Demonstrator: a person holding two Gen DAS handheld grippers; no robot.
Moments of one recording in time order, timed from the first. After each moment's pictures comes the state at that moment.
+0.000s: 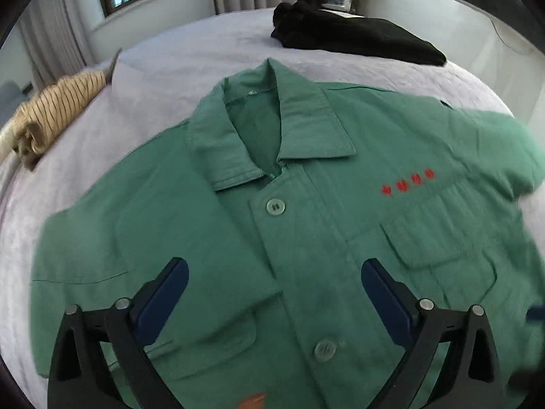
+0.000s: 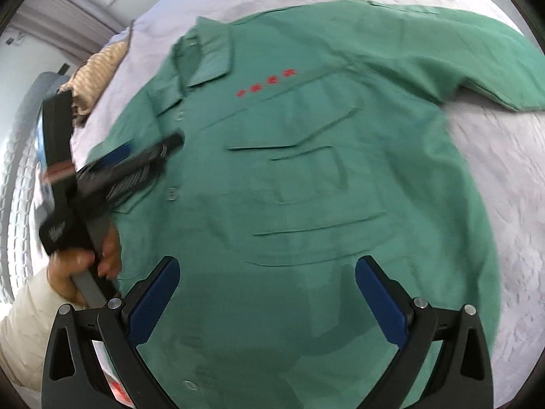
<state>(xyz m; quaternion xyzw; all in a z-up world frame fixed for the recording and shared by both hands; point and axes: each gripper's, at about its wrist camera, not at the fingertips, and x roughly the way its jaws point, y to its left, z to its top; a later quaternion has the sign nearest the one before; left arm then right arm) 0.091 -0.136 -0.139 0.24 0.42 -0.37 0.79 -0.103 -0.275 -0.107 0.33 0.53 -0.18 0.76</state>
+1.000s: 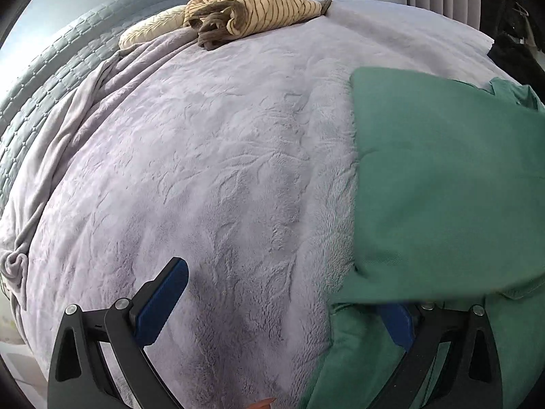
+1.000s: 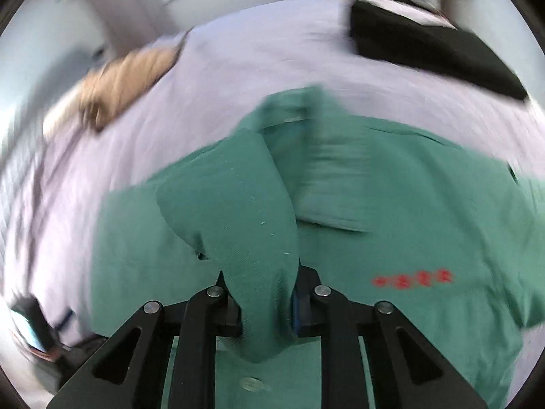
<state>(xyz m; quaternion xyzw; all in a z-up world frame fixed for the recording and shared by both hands) 0.177 0.073 -0.189 0.14 0.47 -0.05 0.87 0.067 -0.300 -0.106 0.28 0.46 -0.14 0.83</state>
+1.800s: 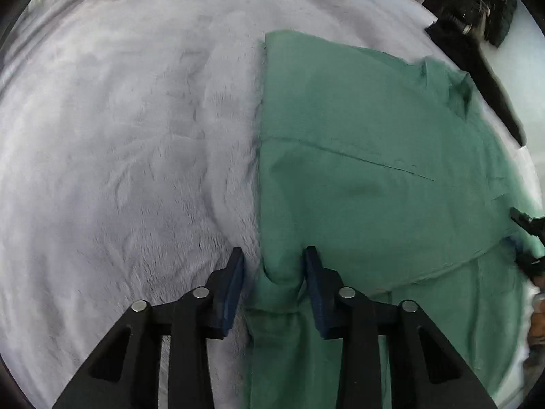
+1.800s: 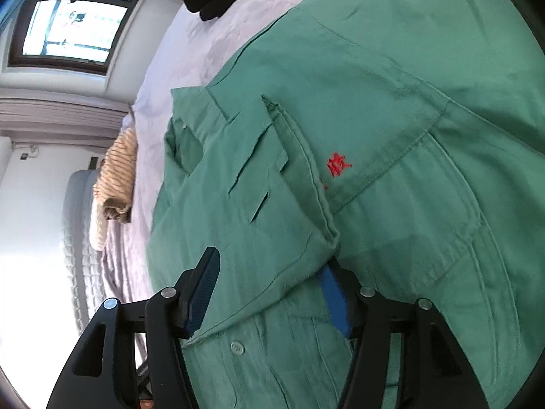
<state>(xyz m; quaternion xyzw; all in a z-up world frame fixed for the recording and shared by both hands) 0.211 0.054 -0.184 0.08 0.59 -0.24 0.77 -0.012 -0.363 -0.166 0.52 0.42 -0.15 0.73</state>
